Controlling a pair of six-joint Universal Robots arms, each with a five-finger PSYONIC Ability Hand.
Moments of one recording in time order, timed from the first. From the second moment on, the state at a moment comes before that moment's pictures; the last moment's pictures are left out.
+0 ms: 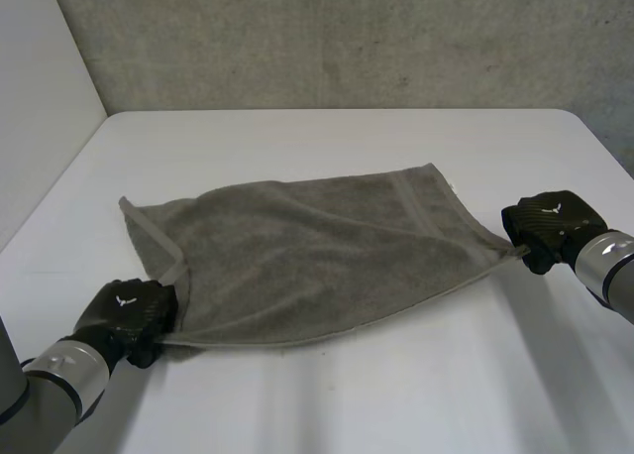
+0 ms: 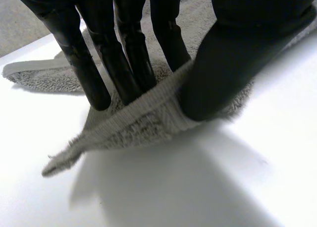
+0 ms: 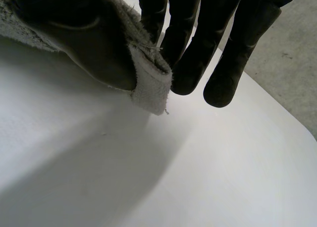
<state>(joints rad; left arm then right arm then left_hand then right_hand) 4.58 -1.71 -2.18 3.40 -1.36 3.47 1.63 -1.22 1.66 -0.01 1.26 2.57 1.06 1.06 1.06 1.06 0.88 1.34 1.34 1.34 1.34 1.16</state>
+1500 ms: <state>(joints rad) 4.47 -1.99 -1.00 3.24 -1.52 3.09 1.75 -0.99 0.64 0.35 1.38 2.72 1.20 1.22 1.22 1.22 1.03 1.34 1.34 1.34 1.34 1.17</state>
